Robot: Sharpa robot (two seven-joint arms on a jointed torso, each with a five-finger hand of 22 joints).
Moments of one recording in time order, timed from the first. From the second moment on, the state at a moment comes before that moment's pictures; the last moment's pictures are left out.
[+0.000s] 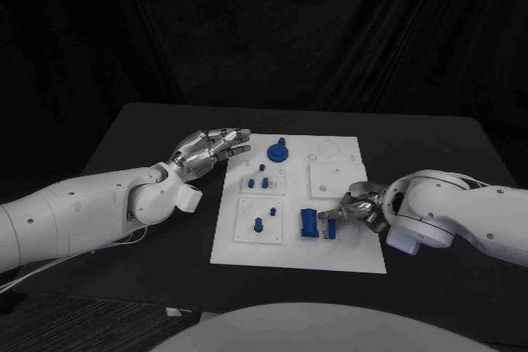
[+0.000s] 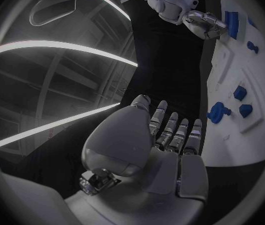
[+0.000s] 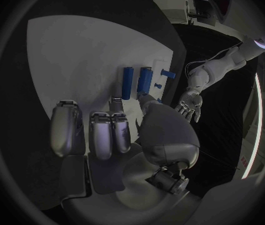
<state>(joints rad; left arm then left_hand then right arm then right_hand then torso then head) 1.13 -0.83 -0.21 1.33 -0.05 0.21 0.65 1.51 0.18 -0.08 0.27 0.60 0.66 0.18 0.14 0.06 0.18 0.25 0.45 0.05 0.09 0.25 0.28 0.04 0.09 0.13 0.29 0.04 0.25 1.21 -0.92 -0.21 1.74 -0.89 -0.07 -0.60 0.94 -0.01 0.09 0.16 0.22 1.10 0.04 0.23 0.59 1.47 -0.03 1.57 1.31 1.47 -0.09 1.57 1.31 0.05 1.47 0.01 1.33 1.31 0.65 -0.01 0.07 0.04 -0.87</state>
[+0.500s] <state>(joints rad) 1.13 -0.83 -0.21 1.33 -0.05 0.21 0.64 1.51 0.18 -0.07 0.27 0.60 0.66 0.18 0.14 0.06 0.18 0.25 0.45 0.05 0.09 0.25 0.28 0.04 0.09 0.13 0.29 0.04 0.25 1.21 -0.93 -0.21 1.74 -0.89 -0.08 -0.60 0.92 0.01 0.02 0.26 0.15 1.12 0.02 0.32 0.68 1.47 -0.04 1.57 1.31 1.47 -0.10 1.57 1.31 0.05 1.47 0.01 1.32 1.31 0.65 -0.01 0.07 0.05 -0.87</state>
